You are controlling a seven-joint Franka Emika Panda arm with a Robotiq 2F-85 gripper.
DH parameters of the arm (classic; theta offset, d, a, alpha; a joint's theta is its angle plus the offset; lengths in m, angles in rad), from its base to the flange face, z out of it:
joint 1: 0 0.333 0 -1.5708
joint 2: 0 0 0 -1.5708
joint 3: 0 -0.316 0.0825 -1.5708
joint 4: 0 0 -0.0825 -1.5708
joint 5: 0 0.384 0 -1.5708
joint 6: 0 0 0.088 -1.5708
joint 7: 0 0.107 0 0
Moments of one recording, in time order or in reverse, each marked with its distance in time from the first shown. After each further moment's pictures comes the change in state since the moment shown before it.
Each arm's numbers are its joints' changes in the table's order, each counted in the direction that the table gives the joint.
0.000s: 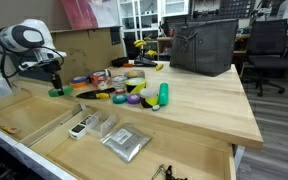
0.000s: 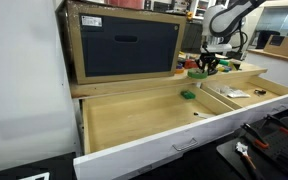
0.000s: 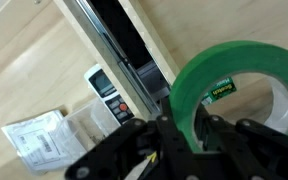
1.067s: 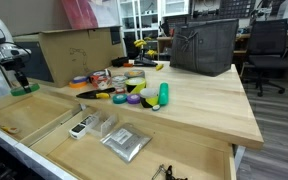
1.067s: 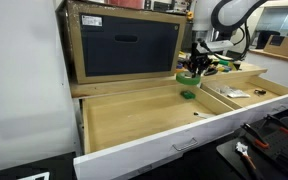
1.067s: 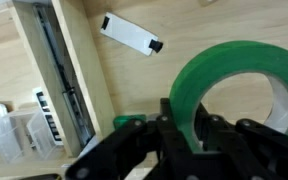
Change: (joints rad) arm 0.105 -0.124 -0.232 -0.107 -0.019 0.017 -0.013
